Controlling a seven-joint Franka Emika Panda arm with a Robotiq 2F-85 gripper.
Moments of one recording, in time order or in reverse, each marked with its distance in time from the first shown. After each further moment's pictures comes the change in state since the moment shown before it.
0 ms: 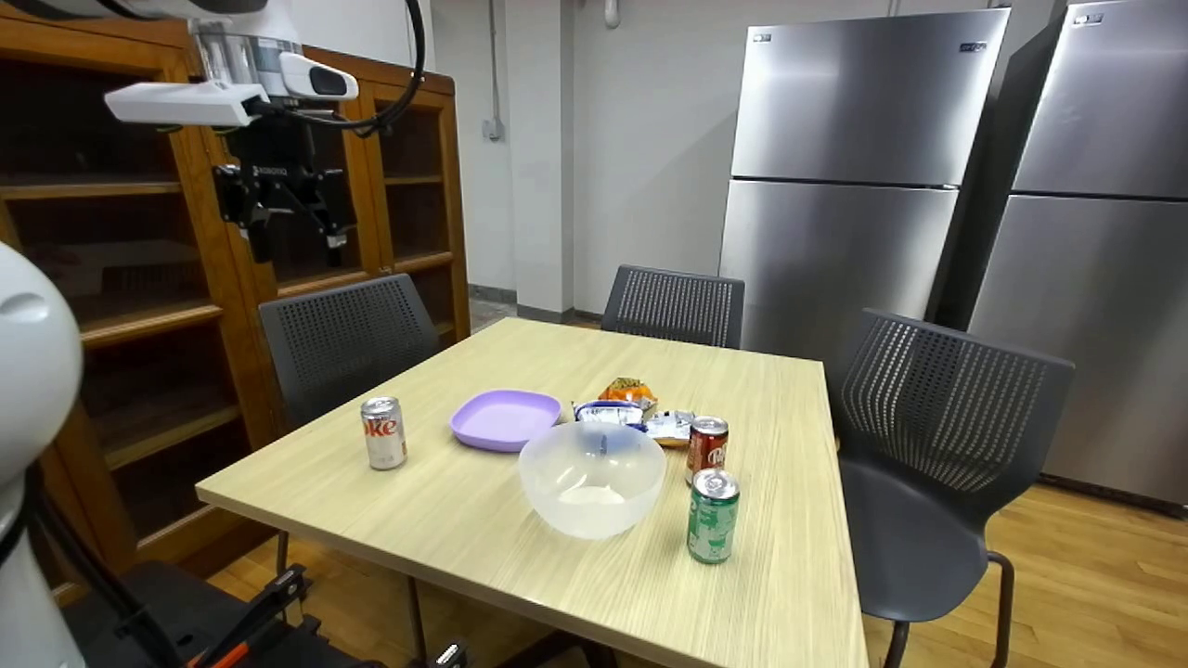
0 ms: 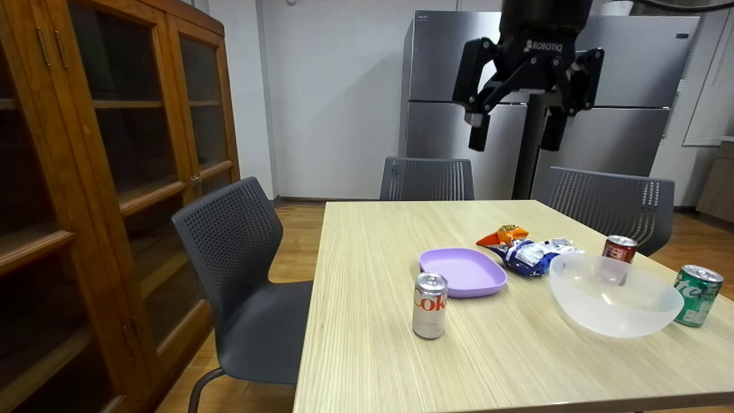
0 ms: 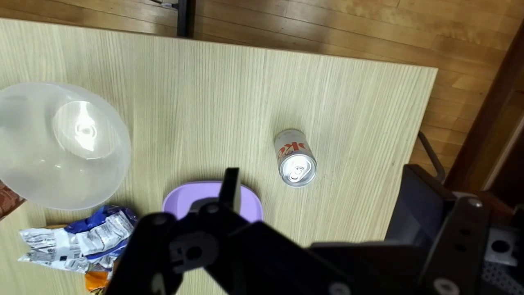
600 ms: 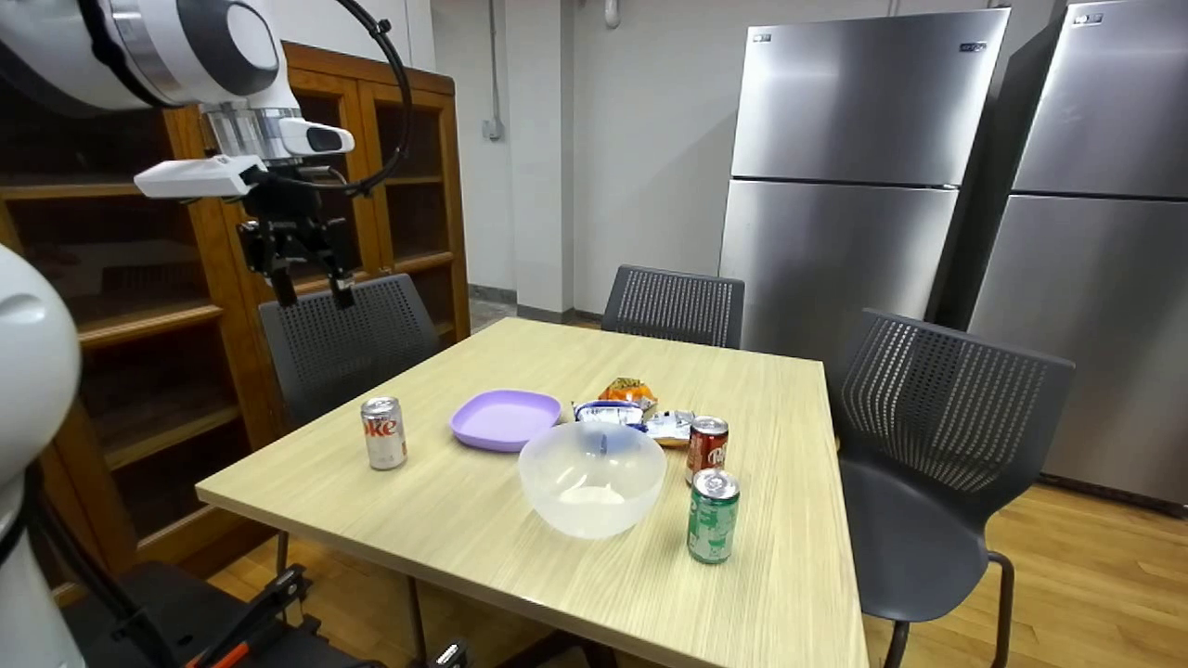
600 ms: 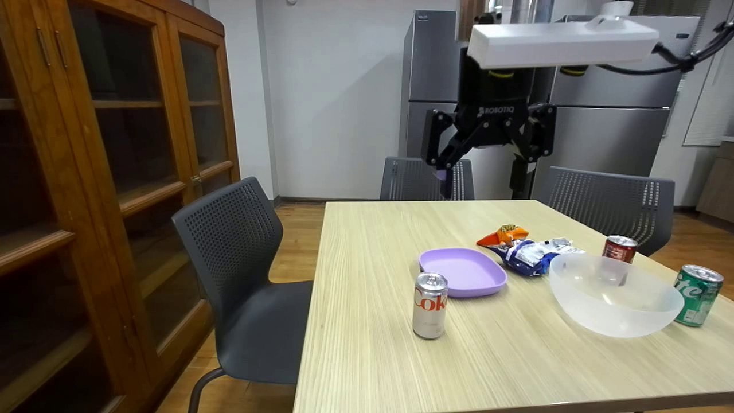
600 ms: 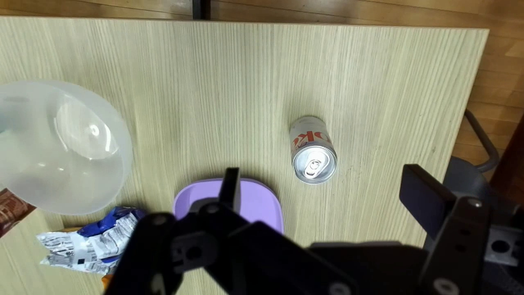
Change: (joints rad) arm -0.009 0.181 0.071 0.001 -0.154 0.180 0.251
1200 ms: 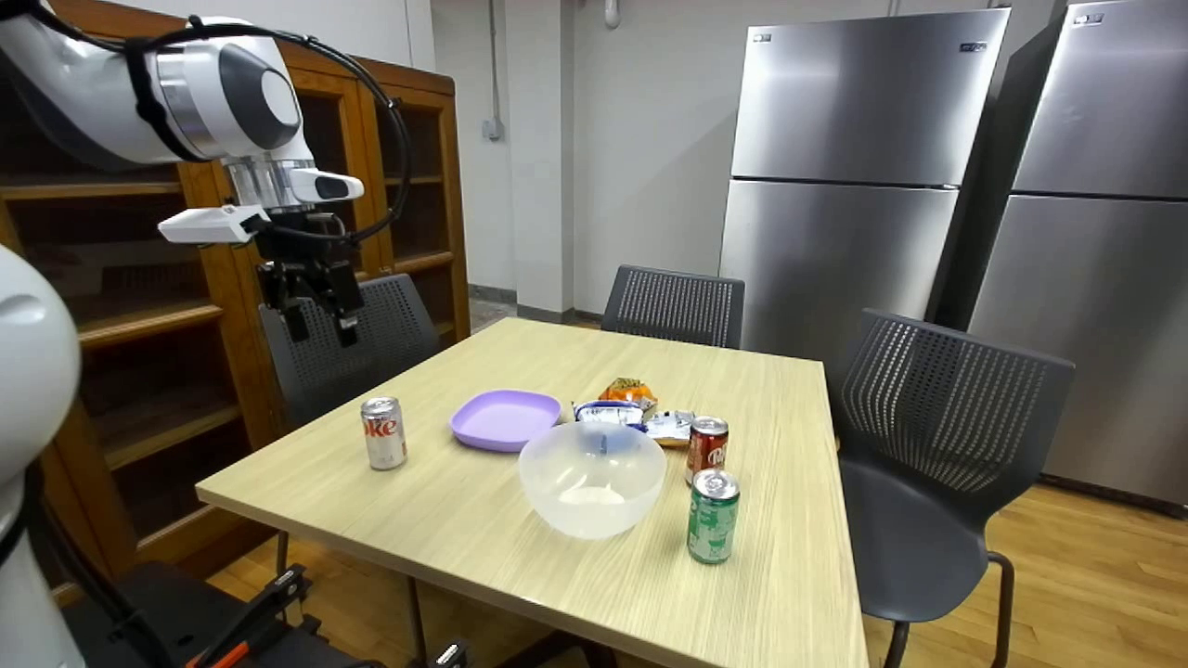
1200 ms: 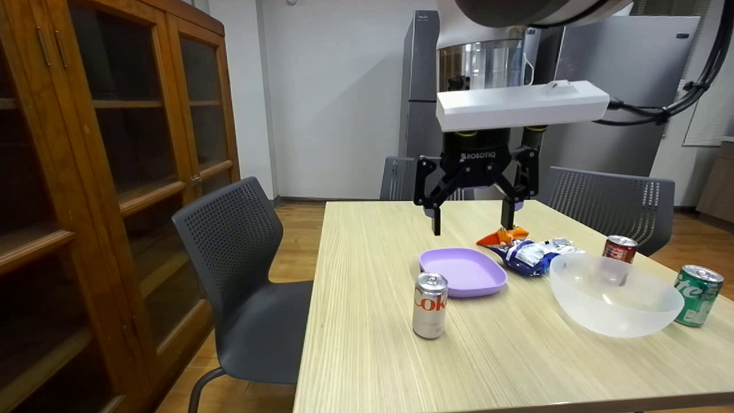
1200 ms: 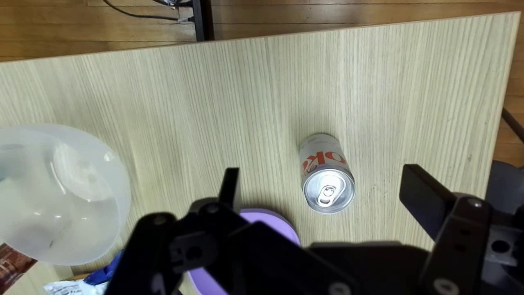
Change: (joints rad) arm -0.002 0.156 0.007 0.026 -0.073 0.054 0.181
